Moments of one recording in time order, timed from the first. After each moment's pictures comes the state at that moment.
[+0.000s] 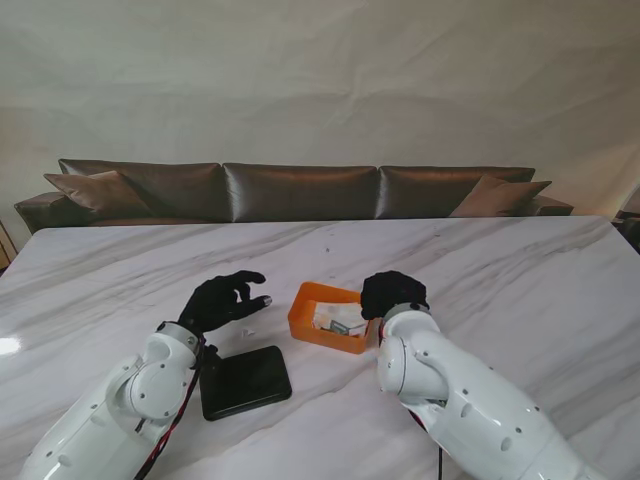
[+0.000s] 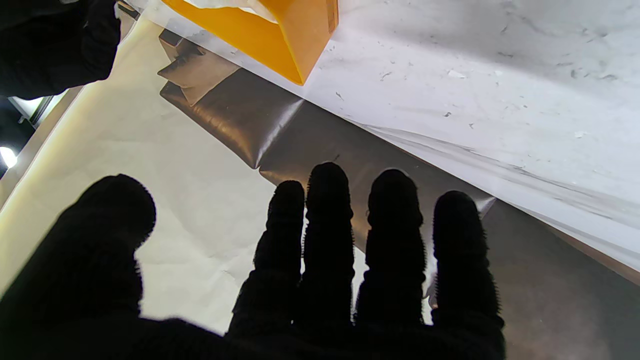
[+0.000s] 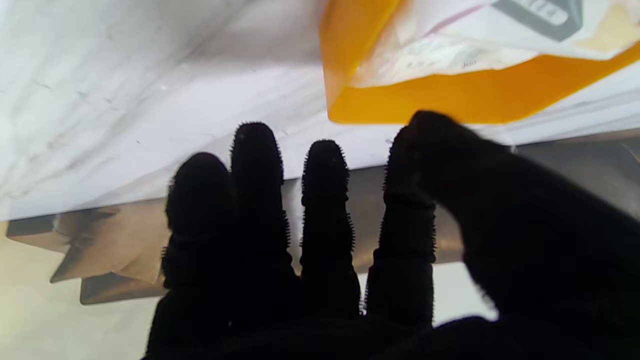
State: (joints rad) left arm 1.44 -1.13 -1.14 -1.43 0.56 -0.10 0.15; right arm -1.25 -1.13 0.81 -1.56 -0.81 0.70 0.03; left_hand 0.35 -0.28 0.28 0.16 0.48 -0.03 0.48 0.32 0.64 -0.07 0.92 0.98 0.62 0.06 1.07 1.12 0.19 0.15 1.17 0.80; right_hand 0.48 -0.79 1.22 -0.01 0.81 -0.28 0.92 0.21 0.86 -0.01 0.61 0.56 0.86 0.13 0.70 0.52 0.66 0.10 1.40 0.45
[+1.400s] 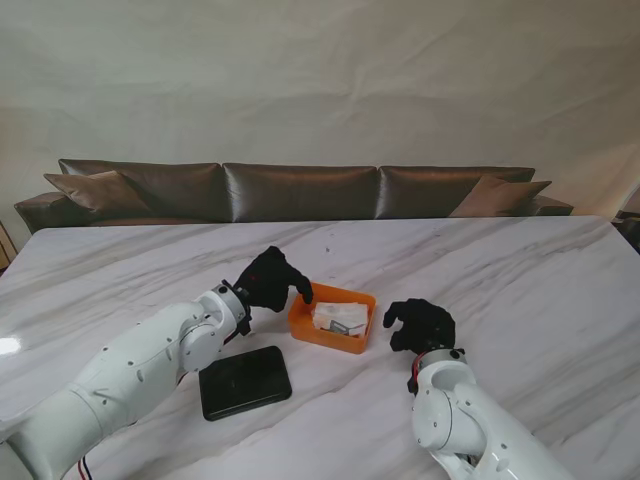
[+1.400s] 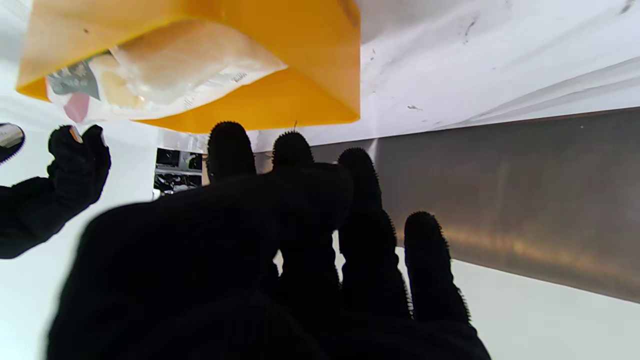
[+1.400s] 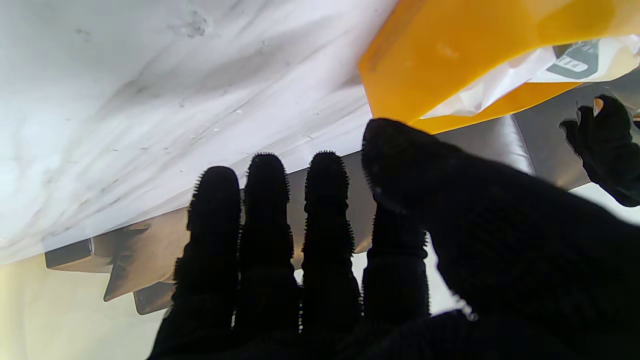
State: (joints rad) left arm 0.91 -1.17 -0.57 -0.93 0.80 -0.31 0.37; right arm -1.55 -1.15 1.06 -1.58 -0.76 0.43 -0.25; left_hand 0.84 -0.67 1.16 0.08 0.85 -0.42 0.68 0.40 0.90 -0.30 0.50 0.36 0.78 -0.19 0.41 0.29 0.01 -0.14 1.17 0.33; right_hand 0.58 -0.86 1.33 -0.04 0.80 -0.20 0.75 0.41 0.75 -0.02 0.60 0.48 0.68 0.07 0.53 0.36 0.41 0.05 1.10 0.34
